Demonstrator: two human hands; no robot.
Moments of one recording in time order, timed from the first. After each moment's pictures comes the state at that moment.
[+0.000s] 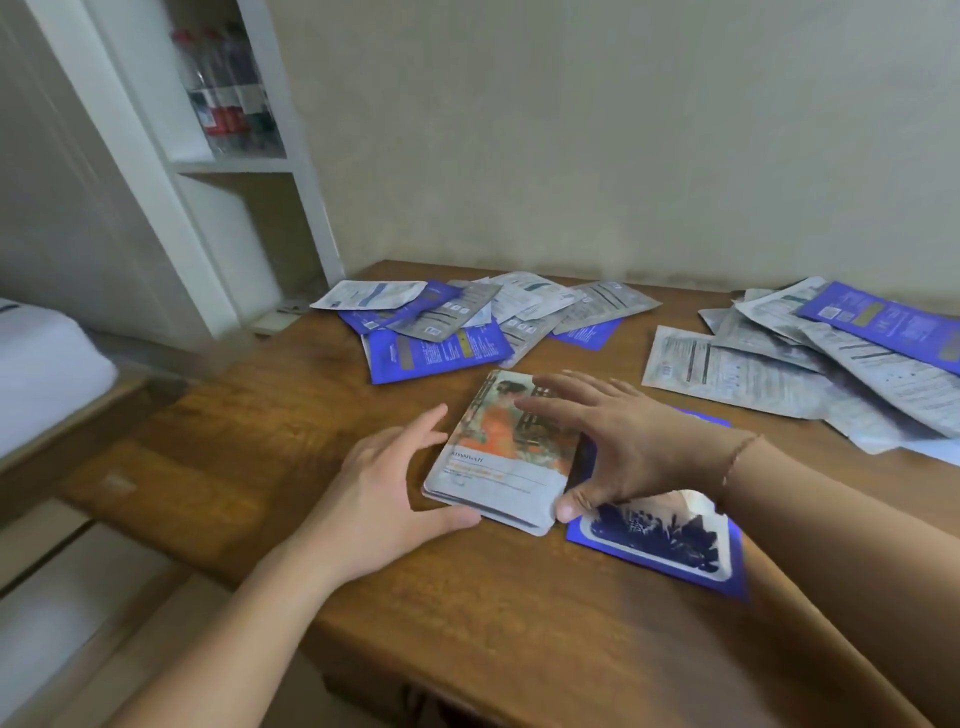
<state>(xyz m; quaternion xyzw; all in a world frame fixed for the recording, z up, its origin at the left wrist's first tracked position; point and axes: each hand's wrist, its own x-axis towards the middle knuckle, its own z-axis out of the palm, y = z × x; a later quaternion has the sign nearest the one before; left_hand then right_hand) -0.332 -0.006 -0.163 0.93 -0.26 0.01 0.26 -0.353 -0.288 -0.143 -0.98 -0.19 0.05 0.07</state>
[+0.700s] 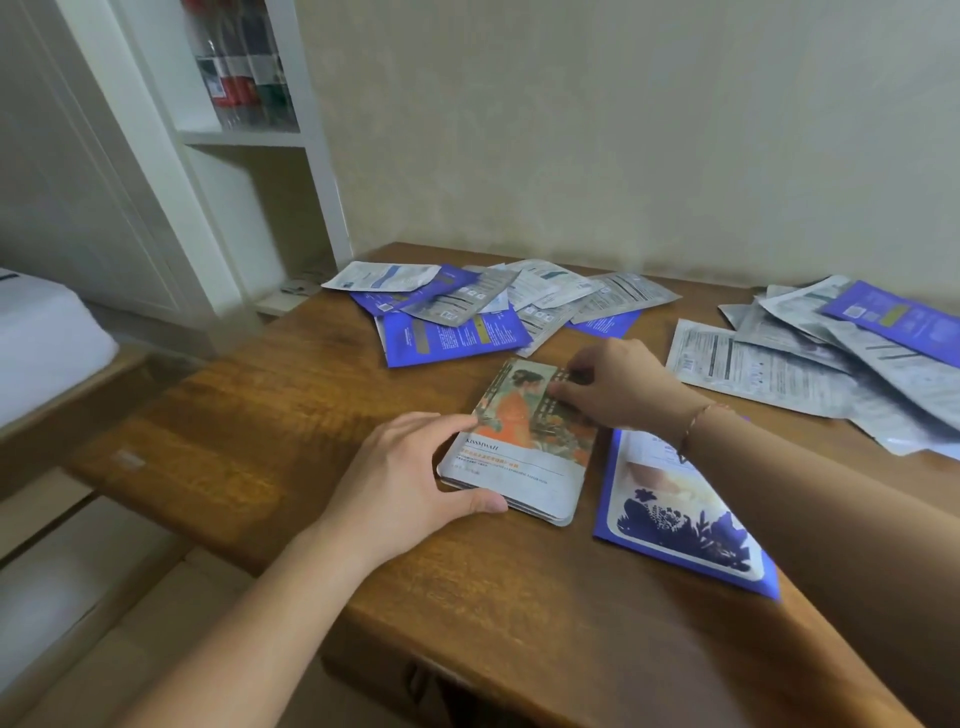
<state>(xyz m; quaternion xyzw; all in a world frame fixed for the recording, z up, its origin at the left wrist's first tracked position) -0.333 -0.011 -0.165 0.93 -0.26 0.05 0.25 -0.312 -0.257 -0.133 -0.99 0.05 -0.05 0.13</state>
